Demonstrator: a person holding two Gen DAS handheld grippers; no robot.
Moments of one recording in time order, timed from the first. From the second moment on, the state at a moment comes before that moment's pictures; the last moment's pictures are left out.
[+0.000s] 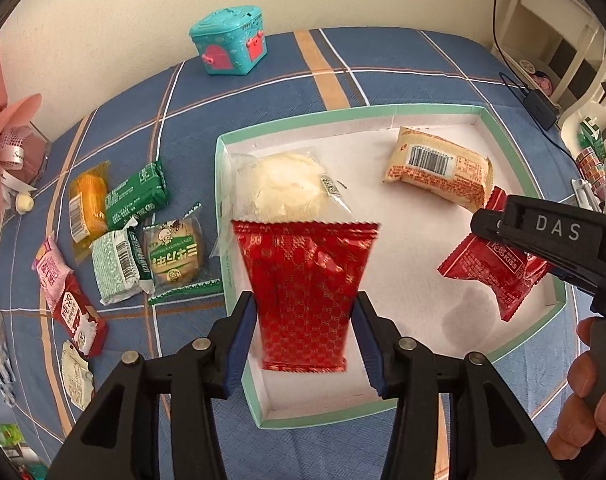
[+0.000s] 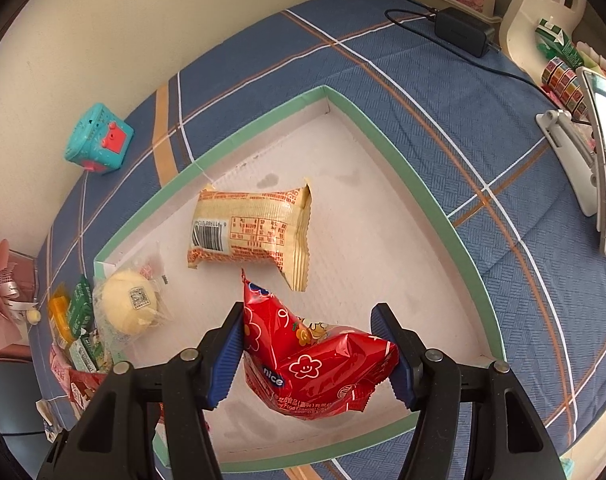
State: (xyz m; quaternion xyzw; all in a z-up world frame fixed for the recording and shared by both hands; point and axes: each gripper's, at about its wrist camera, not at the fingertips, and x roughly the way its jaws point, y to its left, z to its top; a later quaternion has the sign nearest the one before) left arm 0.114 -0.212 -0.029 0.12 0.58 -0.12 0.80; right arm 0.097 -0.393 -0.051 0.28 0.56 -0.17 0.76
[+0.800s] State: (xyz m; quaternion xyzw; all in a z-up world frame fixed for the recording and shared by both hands) left arm 0.141 -0.149 -0.026 0.00 0.58 -0.03 0.81; right arm 0.109 -0.375 -0.048 0.25 0.57 -0.15 0.77
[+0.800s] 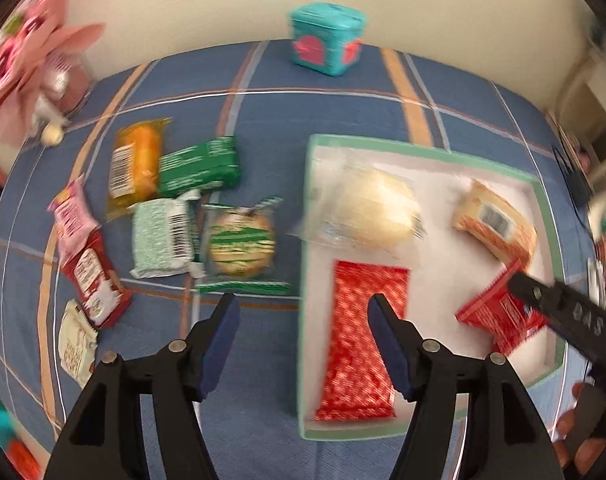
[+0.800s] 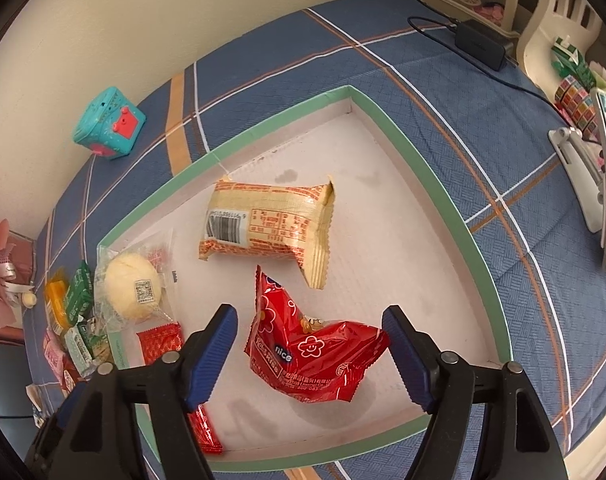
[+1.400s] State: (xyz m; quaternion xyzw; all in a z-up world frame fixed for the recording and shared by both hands) left arm 0.151 -0.060 -0.019 -0.10 0.57 0.07 0.81; right arm 0.114 -0.317 -0.021 0.15 0.55 -0.10 0.82
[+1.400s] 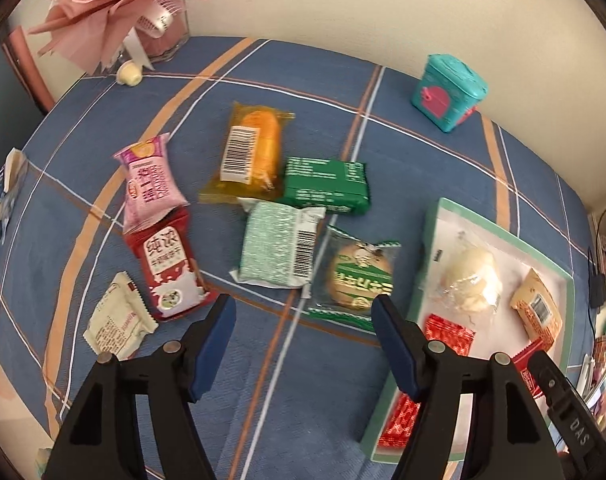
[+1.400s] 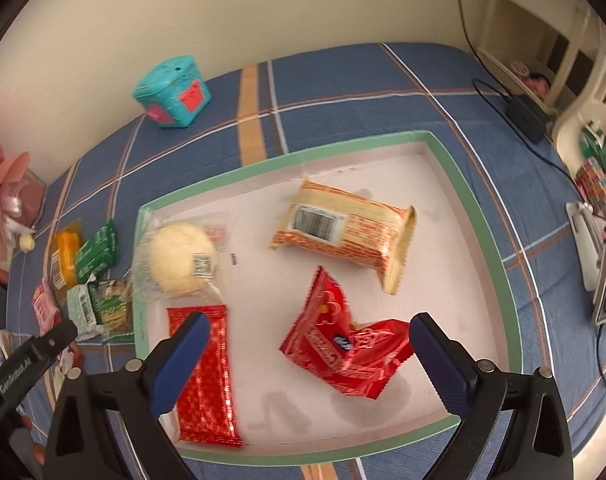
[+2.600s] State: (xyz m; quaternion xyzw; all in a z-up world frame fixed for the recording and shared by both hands) left arm 0.145 0.035 -0.023 -0.12 0.57 0.14 0.80; right arm 0.124 -0.181 -0.018 0.09 0.55 0.02 0.83
